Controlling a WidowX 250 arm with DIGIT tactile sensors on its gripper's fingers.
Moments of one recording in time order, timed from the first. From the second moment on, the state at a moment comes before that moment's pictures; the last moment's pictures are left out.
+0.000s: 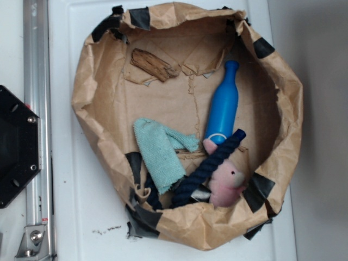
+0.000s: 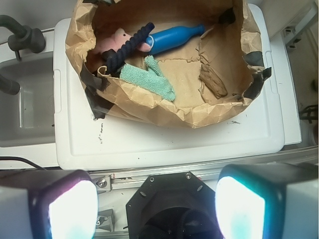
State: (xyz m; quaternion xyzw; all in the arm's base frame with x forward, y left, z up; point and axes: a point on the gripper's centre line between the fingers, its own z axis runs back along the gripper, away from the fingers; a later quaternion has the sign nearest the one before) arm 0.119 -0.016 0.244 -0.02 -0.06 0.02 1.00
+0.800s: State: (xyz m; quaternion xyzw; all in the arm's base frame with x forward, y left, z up) arm 0.166 0.018 0.193 0.03 -0.06 -0.07 1.00
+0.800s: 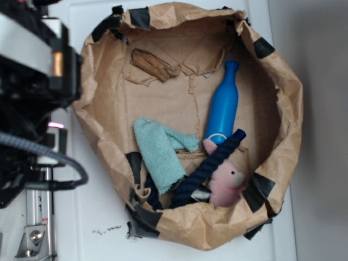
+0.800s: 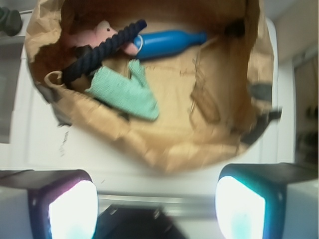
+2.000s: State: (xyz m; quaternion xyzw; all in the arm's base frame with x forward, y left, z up) arm 0.226 0.061 0.118 0.04 0.03 -0.16 0.99
